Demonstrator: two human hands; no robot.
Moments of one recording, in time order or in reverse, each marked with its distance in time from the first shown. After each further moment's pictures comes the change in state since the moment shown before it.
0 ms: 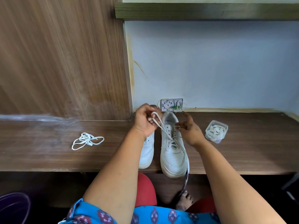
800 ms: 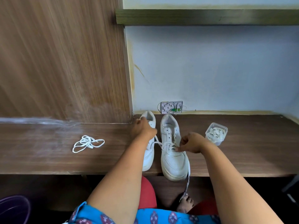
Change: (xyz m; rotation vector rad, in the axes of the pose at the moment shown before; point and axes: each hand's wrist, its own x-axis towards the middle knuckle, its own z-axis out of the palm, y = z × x) left_hand 0.000 -0.016 -0.023 1.672 0.703 -0.167; right_hand -0.012 -0.012 -0.020 -0.504 -0.404 0.192
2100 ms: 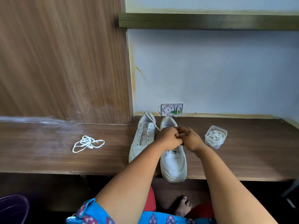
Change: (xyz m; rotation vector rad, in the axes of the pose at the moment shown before) left_hand -0.036 0.050 0.032 -0.161 -0.275 0.430; right_hand 0.028 0.009 0.017 0.461 0.283 -0.195
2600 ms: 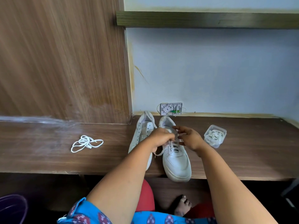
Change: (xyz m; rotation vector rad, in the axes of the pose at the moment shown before) left_hand 0.000 -0.018 -0.010 -0.421 -0.068 -0.225; right_hand 0.001 0.005 -0.001 0.299 -0.052 0.114
